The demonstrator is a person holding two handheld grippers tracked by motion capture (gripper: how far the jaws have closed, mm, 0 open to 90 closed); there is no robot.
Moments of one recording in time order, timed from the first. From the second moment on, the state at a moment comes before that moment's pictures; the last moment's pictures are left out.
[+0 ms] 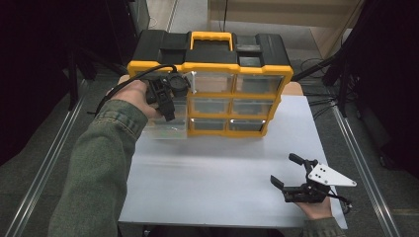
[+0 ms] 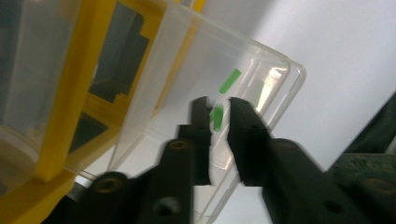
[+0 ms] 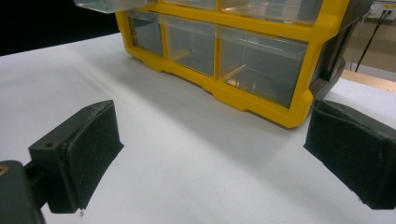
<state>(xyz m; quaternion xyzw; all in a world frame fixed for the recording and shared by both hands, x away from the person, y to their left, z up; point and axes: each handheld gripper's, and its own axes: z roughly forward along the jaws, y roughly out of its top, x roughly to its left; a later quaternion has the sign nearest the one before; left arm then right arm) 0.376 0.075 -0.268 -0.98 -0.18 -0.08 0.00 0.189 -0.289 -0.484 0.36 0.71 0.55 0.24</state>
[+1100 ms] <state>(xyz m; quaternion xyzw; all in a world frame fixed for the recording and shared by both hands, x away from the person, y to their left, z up) 0.312 0.061 -0.262 -0.98 -0.16 -0.09 -0.03 0.189 -0.289 -0.485 0.37 0.71 0.55 0.24</state>
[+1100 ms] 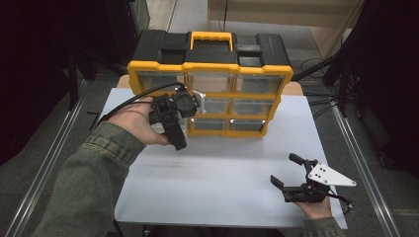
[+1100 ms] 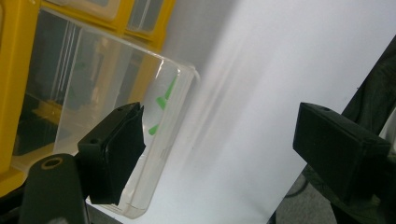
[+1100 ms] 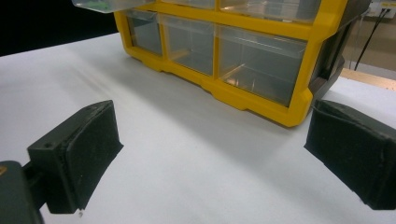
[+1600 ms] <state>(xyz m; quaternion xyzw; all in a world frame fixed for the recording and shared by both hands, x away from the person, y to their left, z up) 0.280 0.072 -0.284 -0.98 -0.16 -0.08 -0.04 0.189 -0.288 -0.485 0.37 0.71 0.55 0.24</state>
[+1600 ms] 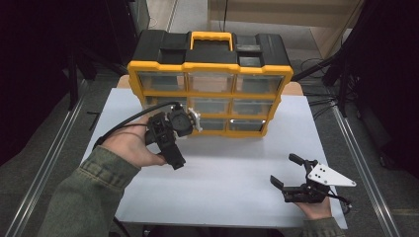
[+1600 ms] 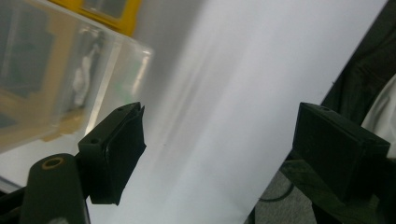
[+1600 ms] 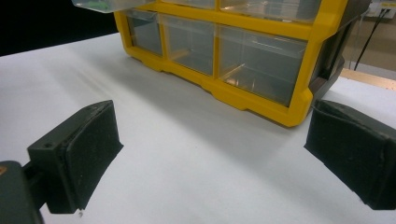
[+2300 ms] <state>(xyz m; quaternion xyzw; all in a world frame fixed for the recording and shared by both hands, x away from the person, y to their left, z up) 0.276 0.082 -0.359 -0.98 -0.18 -0.05 -0.03 0.189 -0.287 -0.486 0.37 0.72 0.54 0.24</state>
